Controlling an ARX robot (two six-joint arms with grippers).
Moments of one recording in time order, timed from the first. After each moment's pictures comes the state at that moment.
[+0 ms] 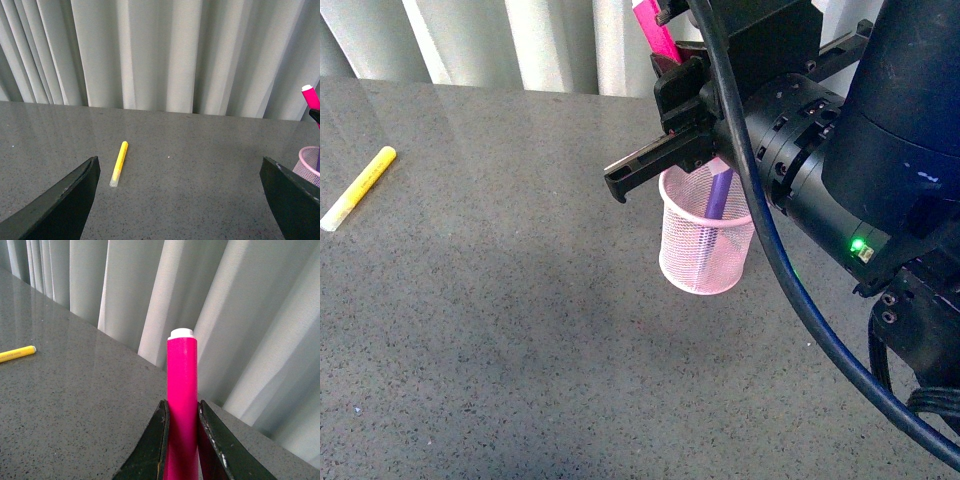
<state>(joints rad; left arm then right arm) 0.00 0.00 0.01 0.00 0.00 0.00 0.52 2.09 0.72 1.39 0.00 -0.27</state>
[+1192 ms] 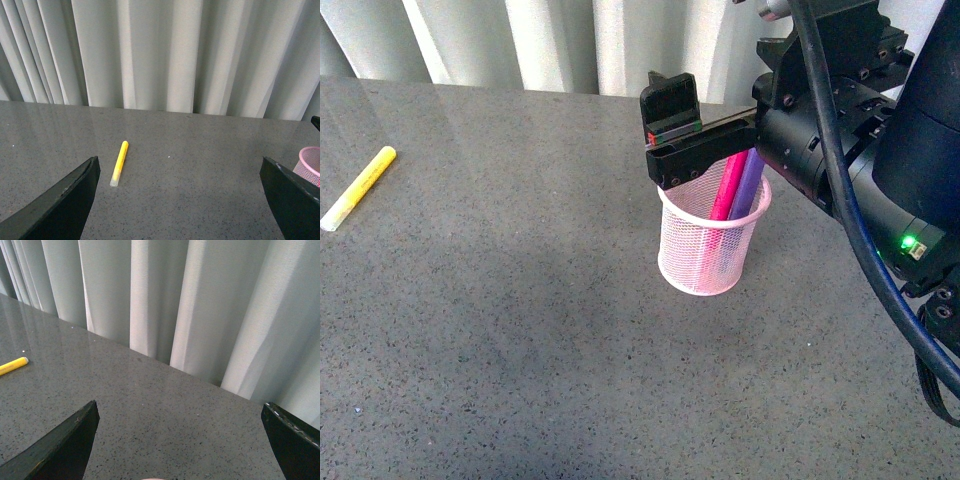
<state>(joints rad) 0.00 0.00 0.01 0.00 0.00 0.00 0.46 2.05 0.68 1.37 0.00 -0.10</state>
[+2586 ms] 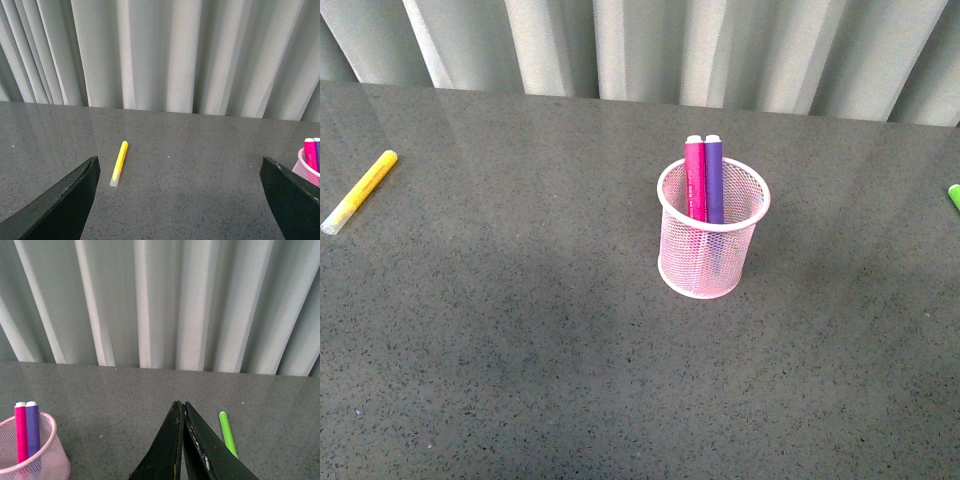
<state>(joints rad) 0.00 0.00 0.01 0.00 0.00 0.00 0.11 1.02 0.07 0.94 0.10 0.00</state>
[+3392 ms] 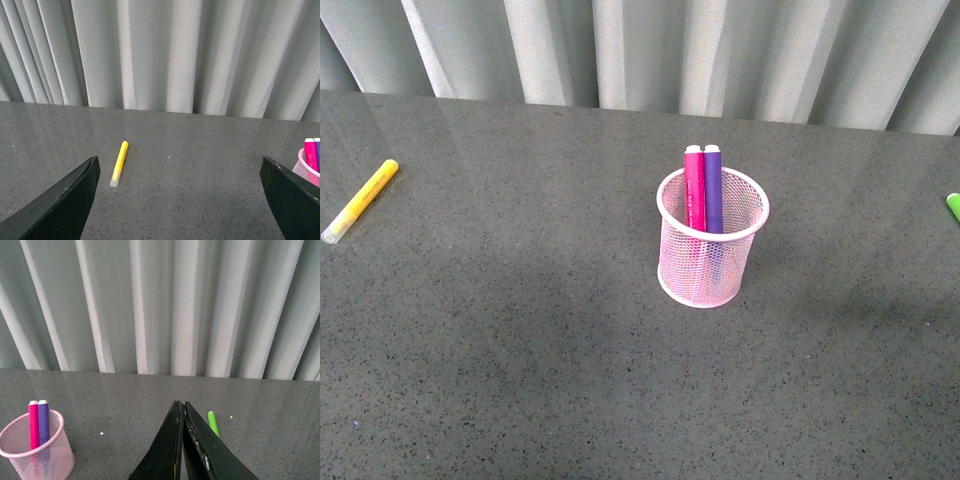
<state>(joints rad) 0.00 0.00 0.01 0.00 0.00 0.00 0.00 0.36 0.02 0.36 0.00 0.00</state>
